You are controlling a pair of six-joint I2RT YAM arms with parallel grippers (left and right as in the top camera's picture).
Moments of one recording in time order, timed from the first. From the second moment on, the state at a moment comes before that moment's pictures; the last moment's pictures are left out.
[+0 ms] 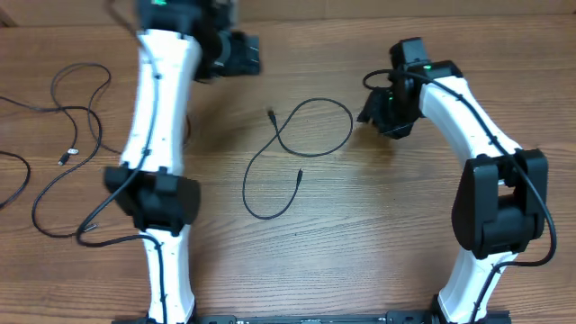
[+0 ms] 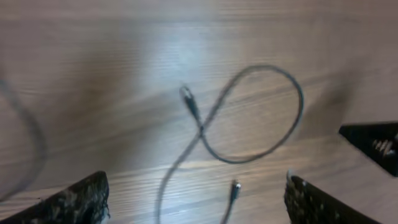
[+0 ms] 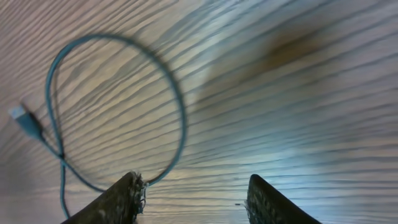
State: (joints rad) left arm -0.19 2.27 2.52 -1.48 0.22 -0.22; right arm 0.14 2.03 1.60 -0.93 -0.25 0.58
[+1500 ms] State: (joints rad) left arm -0.45 2.23 1.69 -0.87 0.02 -0.92; right arm 0.12 2.03 1.60 -1.00 -0.25 0.55
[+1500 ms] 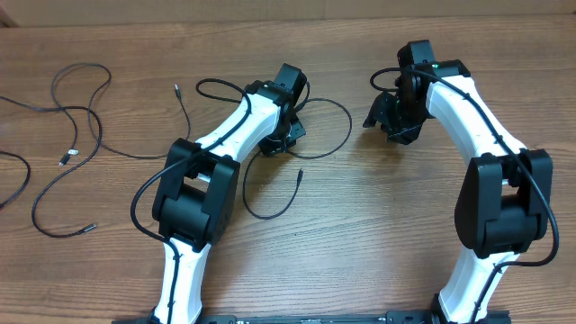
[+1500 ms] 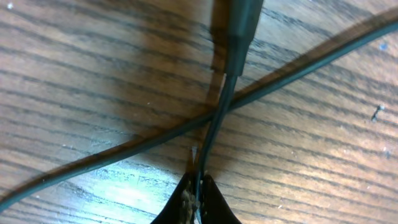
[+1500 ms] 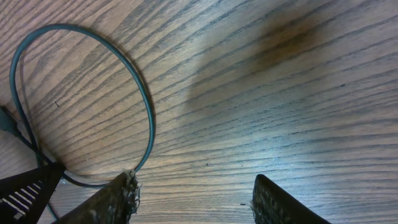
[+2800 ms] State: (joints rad) left arm 0.59 1.67 2.07 -0.46 -0.49 -0.28; right arm 0.12 2.03 1.60 -1.04 -0.25 0.52
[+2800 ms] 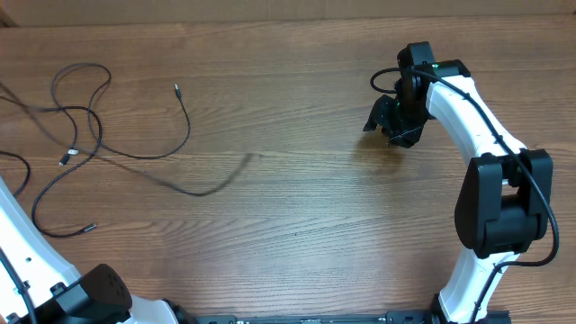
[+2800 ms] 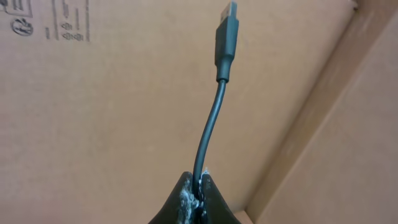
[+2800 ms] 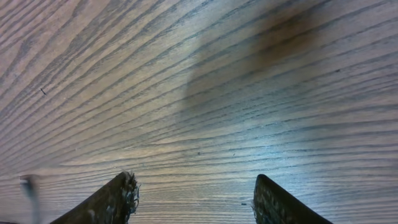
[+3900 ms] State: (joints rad) left arm 0.52 1.77 2.02 -1.04 0.09 -0.18; right arm 0.15 1.95 1.60 -1.02 -0.31 0.34
